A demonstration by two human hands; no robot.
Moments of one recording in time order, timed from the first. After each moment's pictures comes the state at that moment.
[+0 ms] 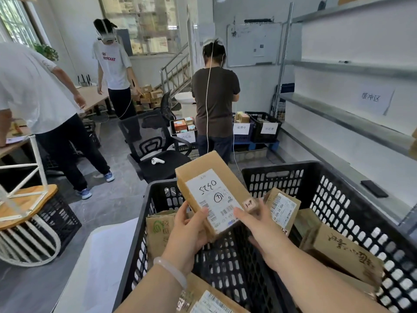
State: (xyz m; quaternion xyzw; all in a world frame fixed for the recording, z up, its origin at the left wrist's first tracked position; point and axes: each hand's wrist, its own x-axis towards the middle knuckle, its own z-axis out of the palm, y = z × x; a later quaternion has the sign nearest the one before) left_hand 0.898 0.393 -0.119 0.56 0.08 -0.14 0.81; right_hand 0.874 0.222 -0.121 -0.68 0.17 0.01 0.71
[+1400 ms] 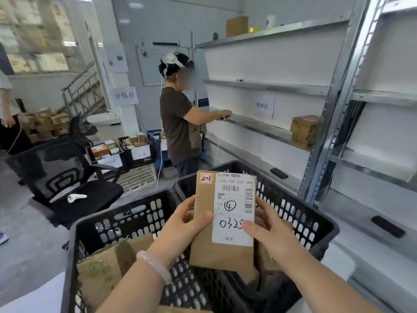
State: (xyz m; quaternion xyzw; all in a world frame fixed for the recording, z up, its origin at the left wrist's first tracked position) left_hand 0.896 0.334 -0.087 0.67 -0.27 -0.26 0.64; right_hand 0.749 0.163 -0.090 -0.69 0.17 -0.20 0.67
